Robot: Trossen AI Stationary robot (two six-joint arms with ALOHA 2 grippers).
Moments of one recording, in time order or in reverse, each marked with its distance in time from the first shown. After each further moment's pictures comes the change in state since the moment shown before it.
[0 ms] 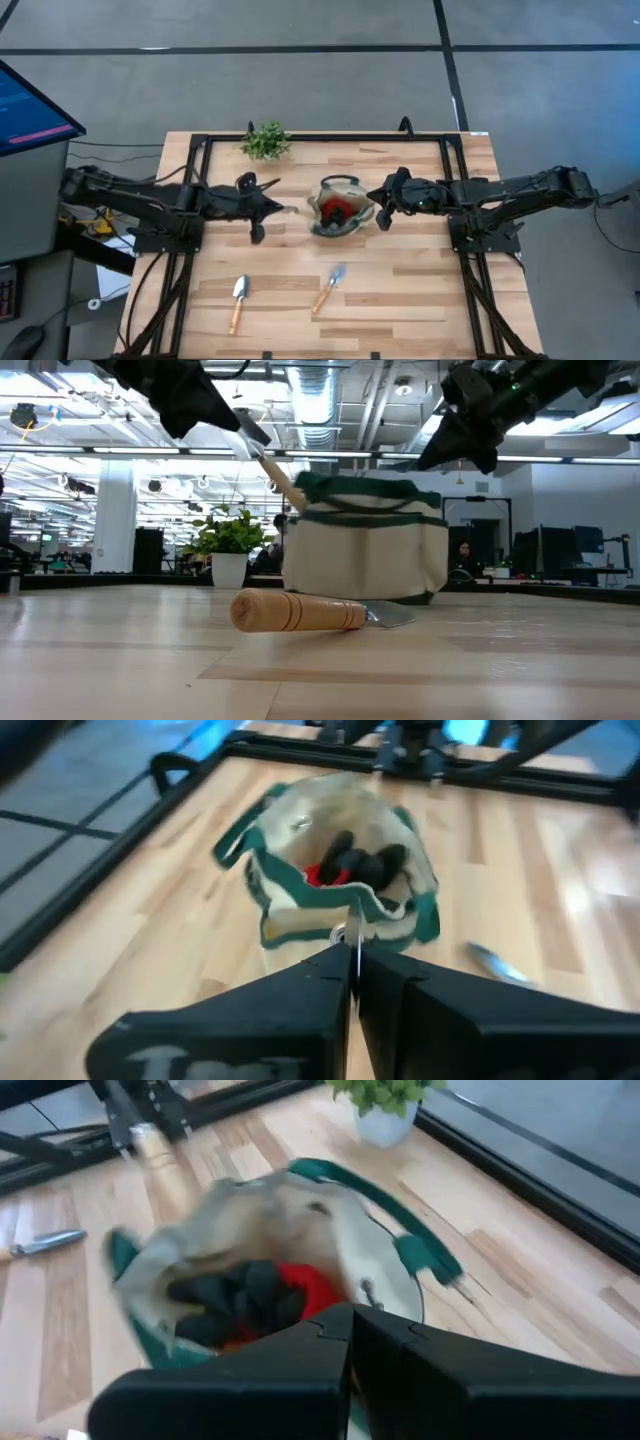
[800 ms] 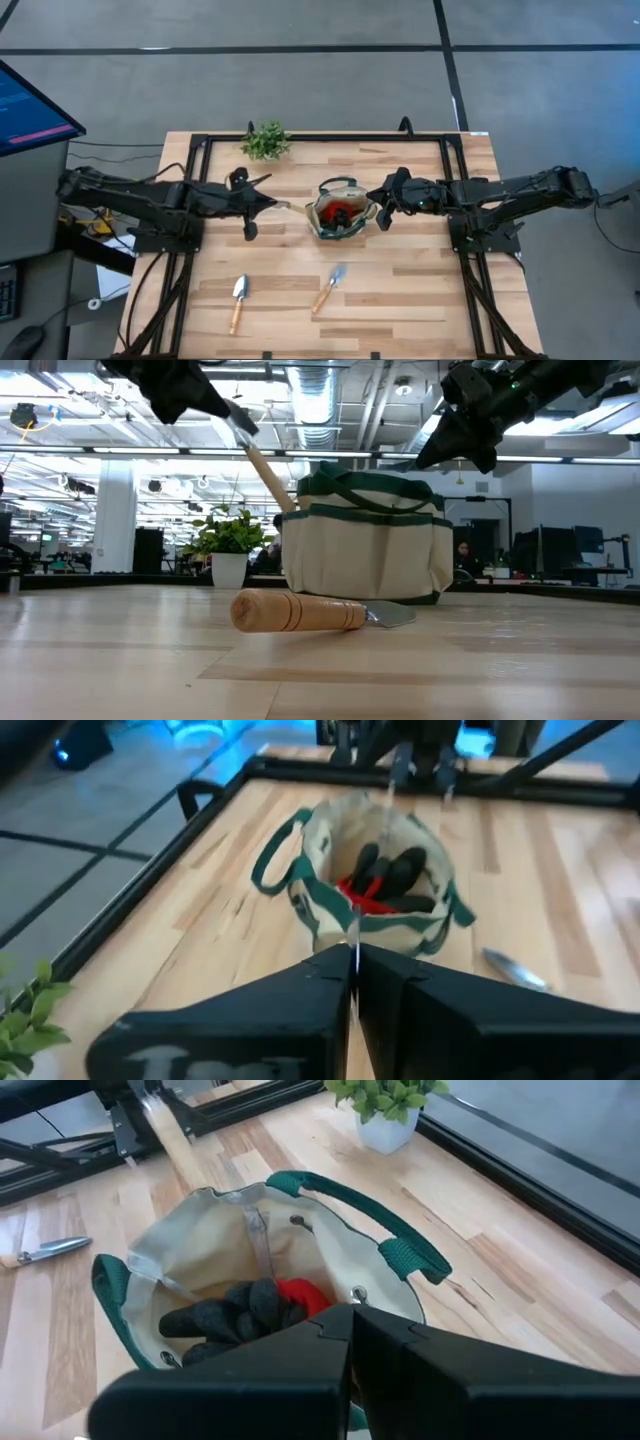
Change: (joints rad) left arm 0.002 -0.076 0.020 -0.075 -0.068 0.051; right arm 0.000 0.000 0.000 0.015 -0.002 0.003
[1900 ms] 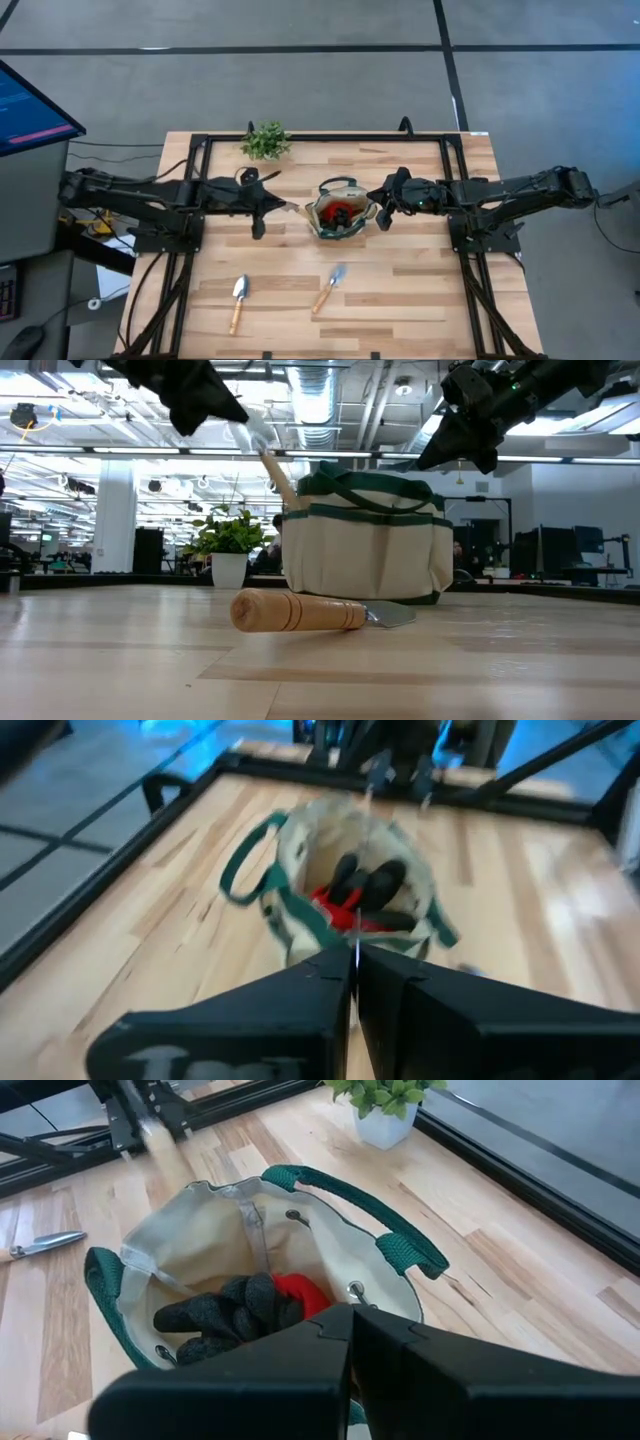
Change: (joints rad) left arm 0.082 0.086 -0.001 0.107 0.148 -0.019; right arm -0.001 0.000 0.000 -0.012 0.002 -0.003
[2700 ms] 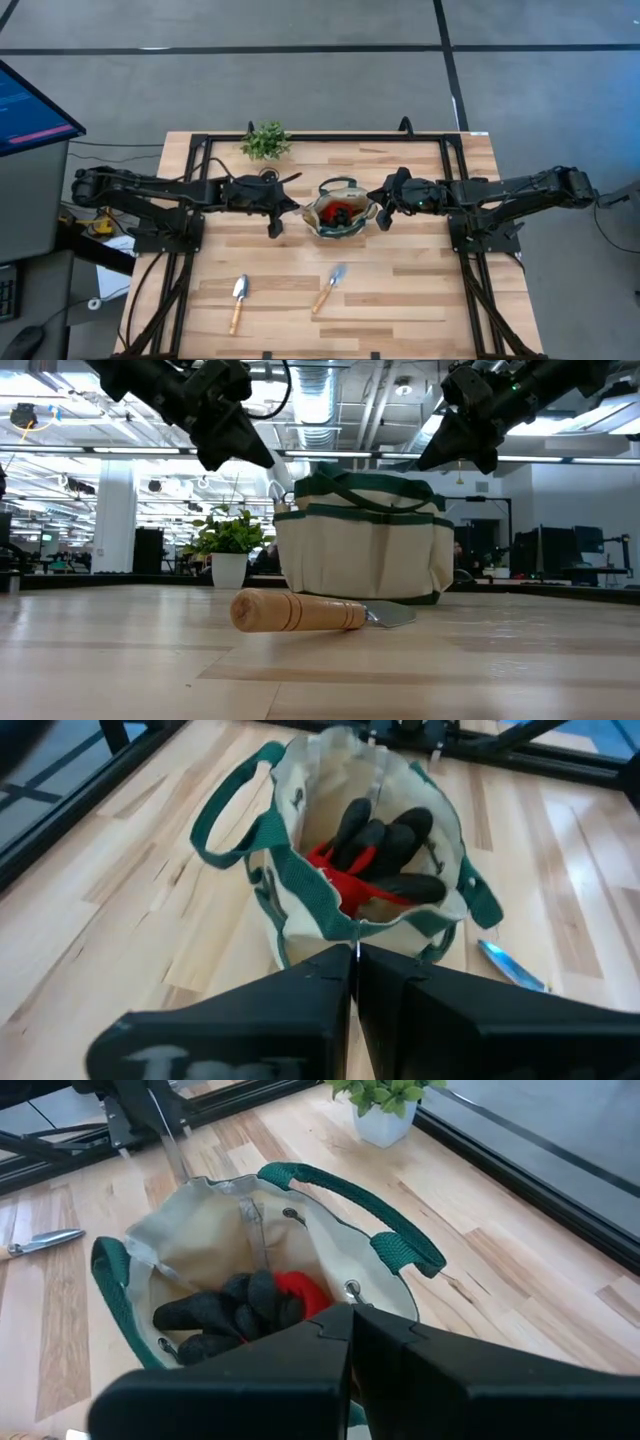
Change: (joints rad) left arm 0.089 0.220 0.000 0.134 0.143 0.000; right arm 0.000 0.000 0.000 -0.004 0.001 0.000
